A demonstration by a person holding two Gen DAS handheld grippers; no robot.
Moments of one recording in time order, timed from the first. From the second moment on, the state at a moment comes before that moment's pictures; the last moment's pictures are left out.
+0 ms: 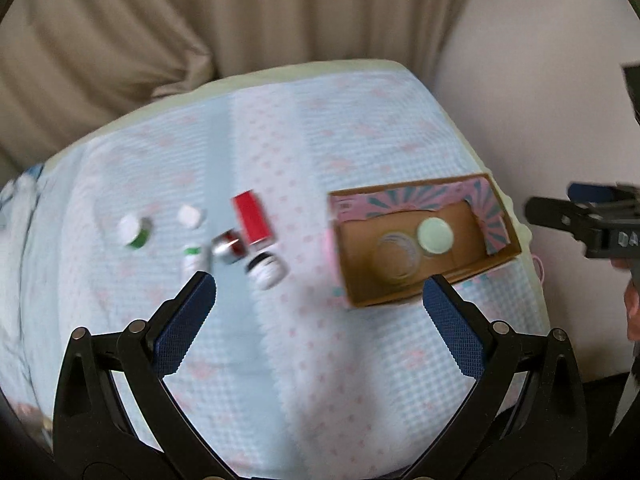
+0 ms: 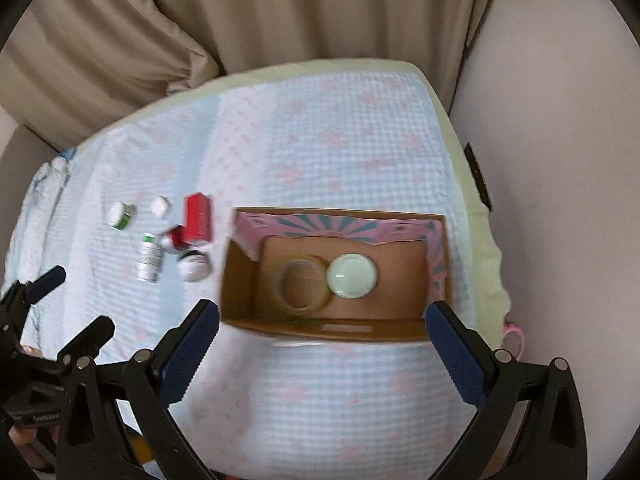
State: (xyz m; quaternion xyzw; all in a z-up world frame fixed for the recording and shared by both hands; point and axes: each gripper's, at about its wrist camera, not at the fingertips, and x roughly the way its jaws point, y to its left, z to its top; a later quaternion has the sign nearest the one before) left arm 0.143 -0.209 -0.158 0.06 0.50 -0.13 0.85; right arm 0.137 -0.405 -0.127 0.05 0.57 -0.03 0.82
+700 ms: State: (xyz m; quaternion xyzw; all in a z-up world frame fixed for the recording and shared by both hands) left arm 0.133 0.050 -0.145 0.02 0.48 -0.08 0.88; right arm 0.112 -0.167 -0.119 0.03 0.53 0.02 0.85
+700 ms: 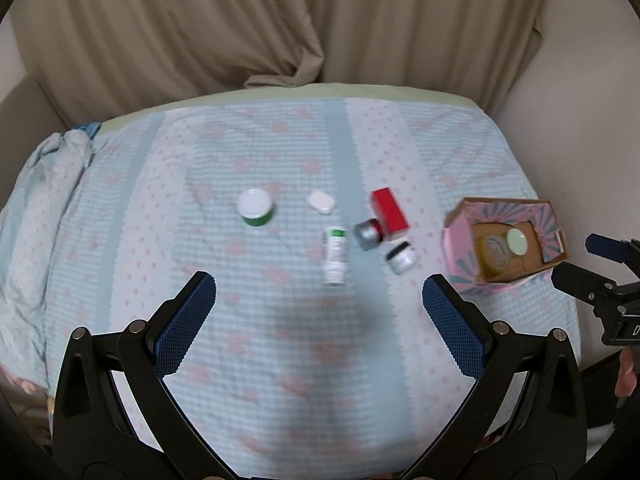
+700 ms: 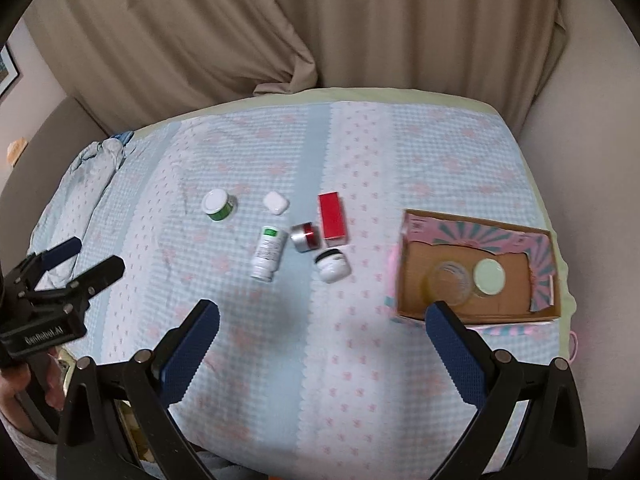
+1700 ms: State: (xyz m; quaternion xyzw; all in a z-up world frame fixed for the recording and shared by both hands) left arm 0.341 0.127 -0.395 0.05 0.52 -0.10 0.85; right arm 0.251 -0.109 -0.326 -0.02 0.53 -0.01 0.85
